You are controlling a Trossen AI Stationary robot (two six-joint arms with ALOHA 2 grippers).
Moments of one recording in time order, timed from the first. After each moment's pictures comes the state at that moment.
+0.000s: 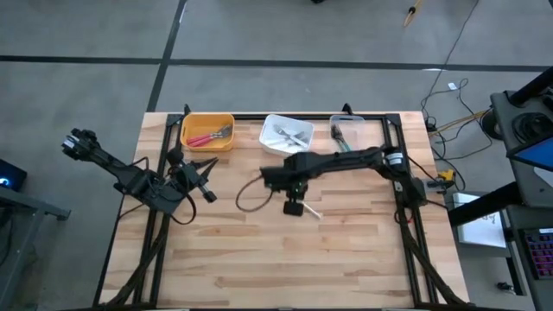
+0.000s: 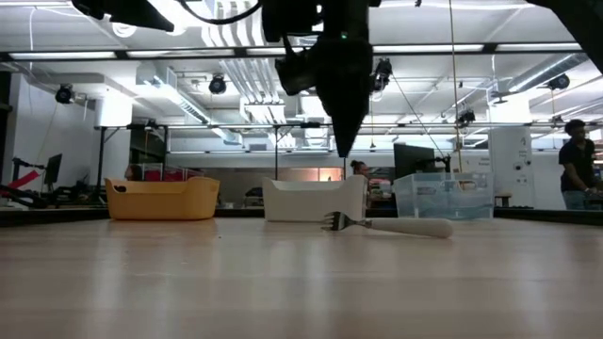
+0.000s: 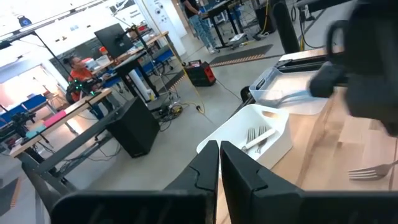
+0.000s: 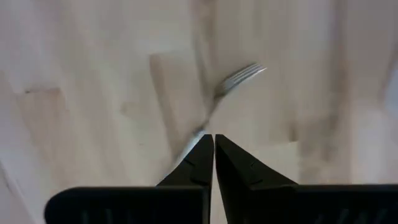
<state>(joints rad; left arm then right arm) -0.53 0.84 0.69 -0.32 -1.29 -0.05 0.00 2.10 1.89 -1.26 -0.03 0.17</state>
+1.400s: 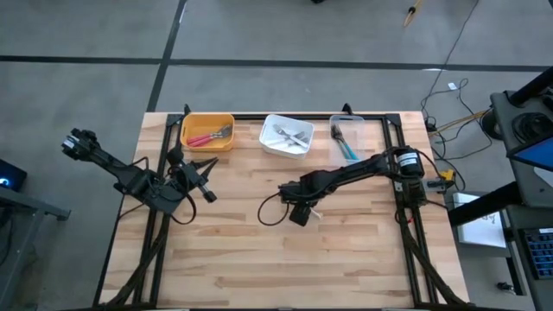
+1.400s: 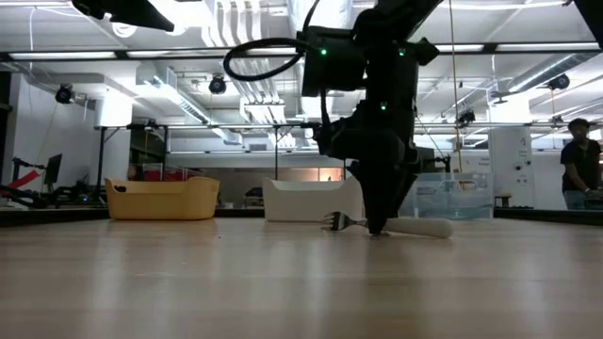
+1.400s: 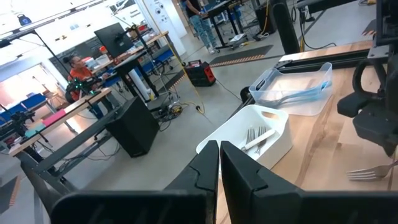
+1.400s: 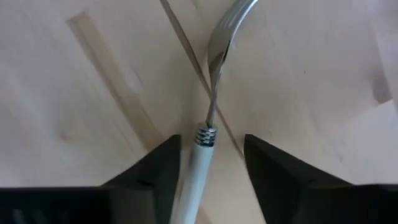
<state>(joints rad) -0.53 0.84 0.69 -0.32 -1.29 -0.05 0.05 2.00 1.34 -0.78 0.04 0.52</state>
